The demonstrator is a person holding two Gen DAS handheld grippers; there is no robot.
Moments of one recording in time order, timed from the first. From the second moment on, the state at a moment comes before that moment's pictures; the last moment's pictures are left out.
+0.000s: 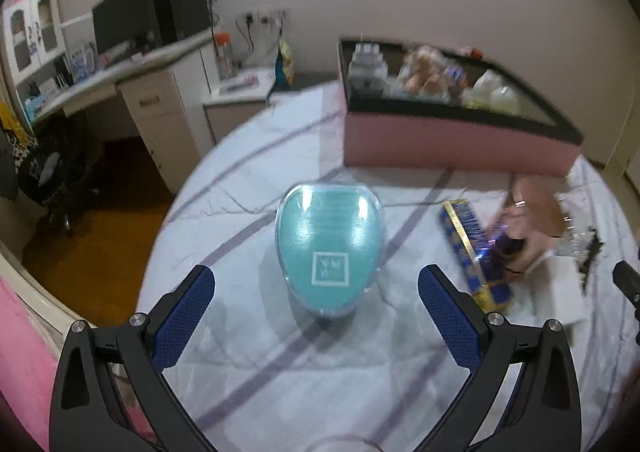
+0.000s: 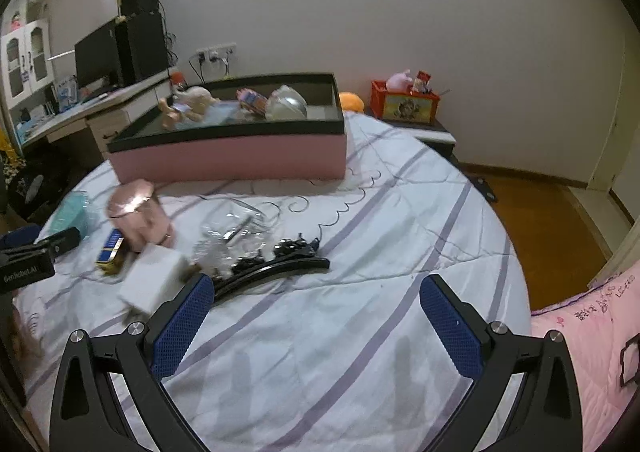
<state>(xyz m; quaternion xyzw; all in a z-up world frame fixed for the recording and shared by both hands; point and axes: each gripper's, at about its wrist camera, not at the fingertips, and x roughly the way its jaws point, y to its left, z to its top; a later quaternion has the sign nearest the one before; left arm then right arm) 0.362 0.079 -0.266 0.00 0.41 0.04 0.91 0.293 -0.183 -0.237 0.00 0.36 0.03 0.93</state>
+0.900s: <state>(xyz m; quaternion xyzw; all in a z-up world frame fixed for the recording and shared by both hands) 0.347 0.070 -0.247 0.03 0.40 0.00 0.92 0.339 -0.089 -0.220 -0.02 0.36 0.13 0.92</state>
